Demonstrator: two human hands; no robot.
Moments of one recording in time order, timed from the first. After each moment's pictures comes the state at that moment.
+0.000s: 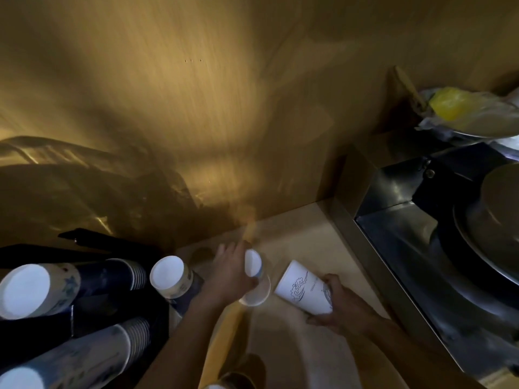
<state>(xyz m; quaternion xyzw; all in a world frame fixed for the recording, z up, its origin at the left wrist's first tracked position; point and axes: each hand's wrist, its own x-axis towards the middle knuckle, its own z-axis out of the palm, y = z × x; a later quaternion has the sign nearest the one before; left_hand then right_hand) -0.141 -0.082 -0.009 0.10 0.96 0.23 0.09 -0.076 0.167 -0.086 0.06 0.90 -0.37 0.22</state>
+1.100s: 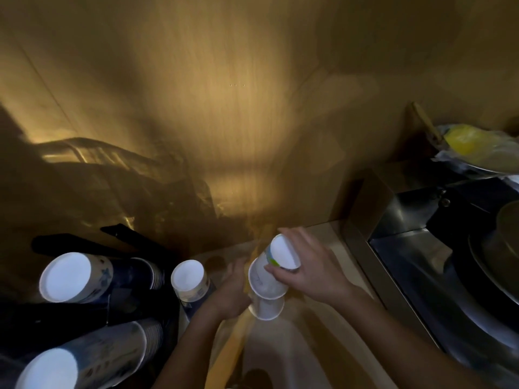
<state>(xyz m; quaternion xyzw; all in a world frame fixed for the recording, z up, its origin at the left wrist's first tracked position) -0.133 -0.113 -0.025 0.09 0.91 0.37 0.18 -0.123 0.073 0.046 -0.17 0.92 -0.33 -0.11</state>
